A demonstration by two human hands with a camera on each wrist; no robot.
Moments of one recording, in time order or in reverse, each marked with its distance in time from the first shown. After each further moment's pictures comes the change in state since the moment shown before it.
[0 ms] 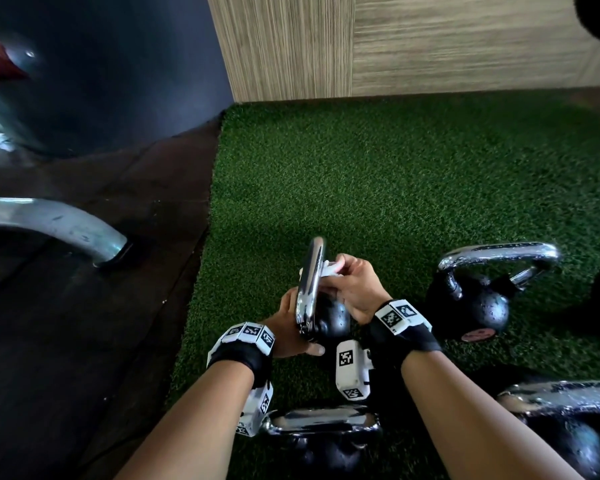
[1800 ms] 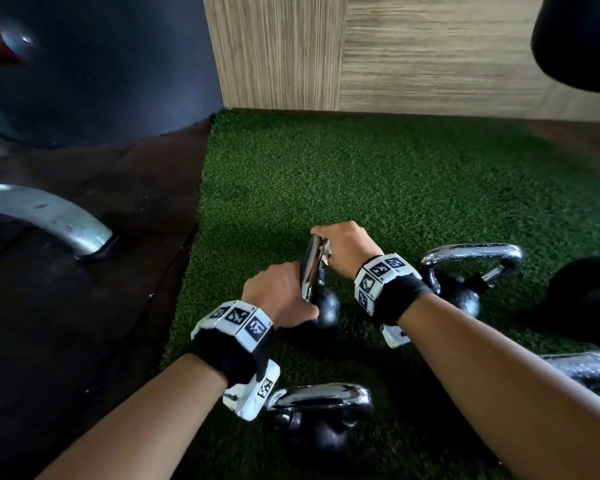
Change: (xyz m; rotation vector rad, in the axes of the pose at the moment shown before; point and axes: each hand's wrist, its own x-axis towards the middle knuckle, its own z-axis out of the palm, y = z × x) left_hand -0.057 0.047 -0.057 0.056 0.349 -0.102; right_hand -0.008 -0.070 0.015 -1.457 0.074 -0.326
